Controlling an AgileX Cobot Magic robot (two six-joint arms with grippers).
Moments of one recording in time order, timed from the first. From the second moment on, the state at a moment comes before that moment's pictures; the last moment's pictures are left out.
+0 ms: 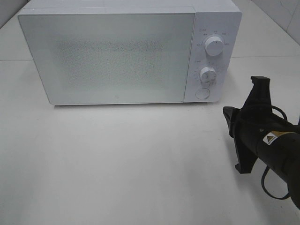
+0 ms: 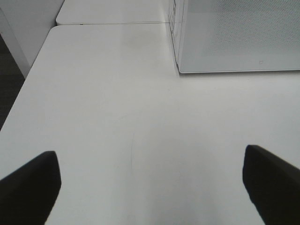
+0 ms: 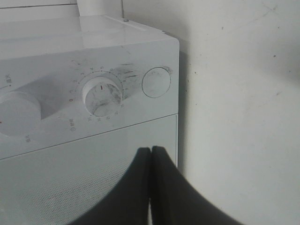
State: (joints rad) left arm 0.03 0.00 -0.50 -0.08 1.04 0.07; right arm 0.72 1.65 -0.27 0.71 -1.05 1.44
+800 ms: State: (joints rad) left arm 0.03 0.00 -0.50 -0.08 1.04 0.07; right arm 0.58 1.76 -0.40 0.61 -0.97 1.44
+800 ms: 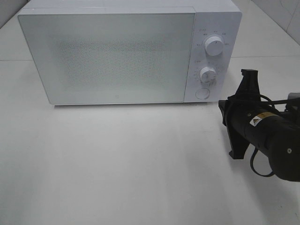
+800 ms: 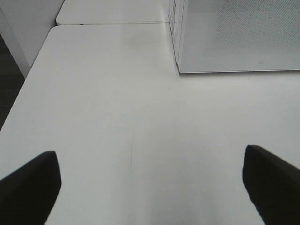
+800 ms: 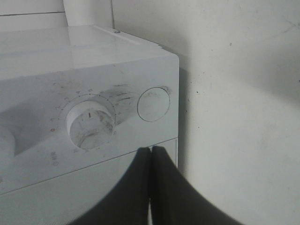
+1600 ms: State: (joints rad) left arm 0.03 0.00 -0.50 -0.08 1.04 0.07; right arm 0.48 2.02 -0.68 0.46 -0.88 1.46
